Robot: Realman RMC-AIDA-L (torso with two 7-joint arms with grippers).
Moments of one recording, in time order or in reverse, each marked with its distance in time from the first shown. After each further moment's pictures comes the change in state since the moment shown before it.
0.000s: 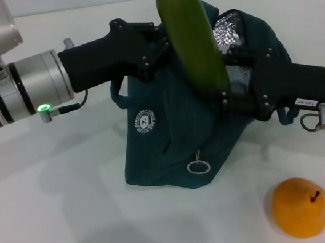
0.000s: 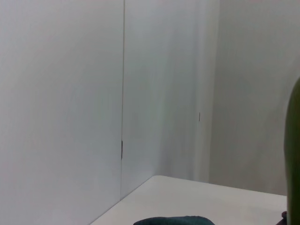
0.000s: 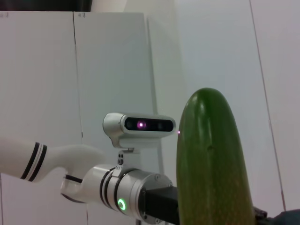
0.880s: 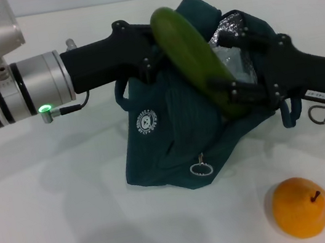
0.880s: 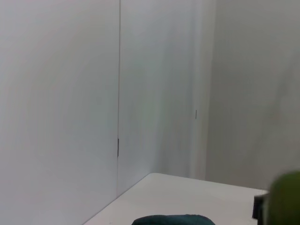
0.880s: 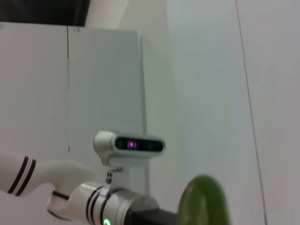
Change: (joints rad) left arm -0.002 0.003 0.014 0.000 0.000 0.000 -0.003; right arm -0.028 0.000 0.001 -0.009 0.061 -0.035 -0.046
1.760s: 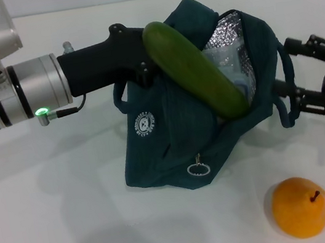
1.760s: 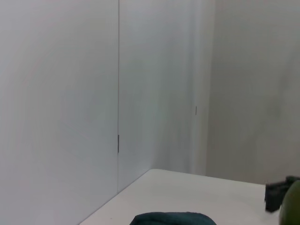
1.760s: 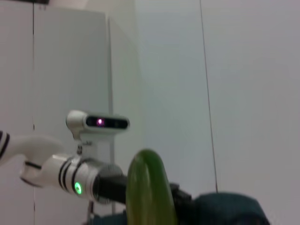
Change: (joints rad) left arm 0.013 0.001 -0.002 0.014 0.014 0.005 0.001; right arm -0.251 -0.012 -0.039 -0.289 0.014 0.005 0.124
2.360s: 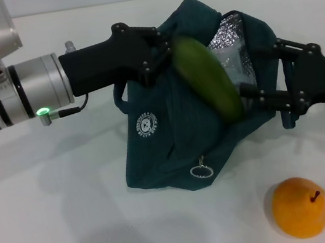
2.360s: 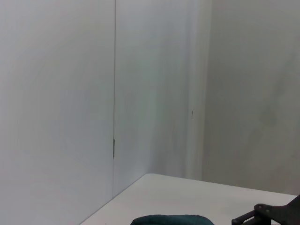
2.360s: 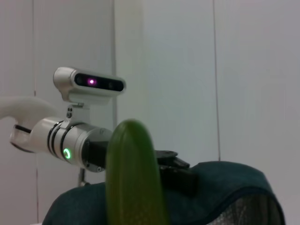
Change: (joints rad) left arm -0.002 -0.002 0.000 0.000 -0.007 0.013 -0.004; right arm 0.080 0.012 -0.086 -0.002 0.008 0.152 0.002
